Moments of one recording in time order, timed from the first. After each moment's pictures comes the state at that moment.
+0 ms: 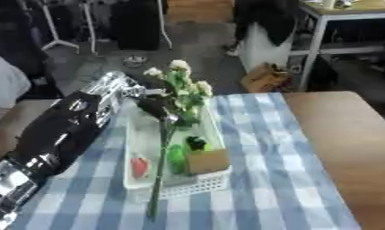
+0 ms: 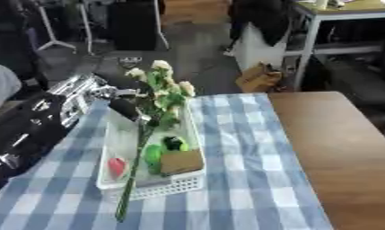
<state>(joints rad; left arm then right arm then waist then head) -0.89 0.48 -0.45 -1.00 -0.93 -0.12 -0.60 -0.59 -0.22 -0.10 -1.99 -0.23 -0.32 -0.58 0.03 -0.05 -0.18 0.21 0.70</state>
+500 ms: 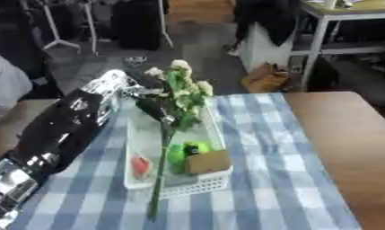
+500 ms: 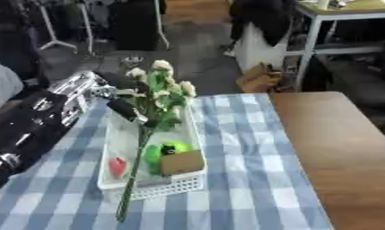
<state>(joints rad) -0.90 0.48 -0.44 -1.00 -0.97 -0.13 -0.60 -0.59 -0.22 -0.10 -1.99 -0.23 -0.31 -0.58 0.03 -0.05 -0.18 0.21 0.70</state>
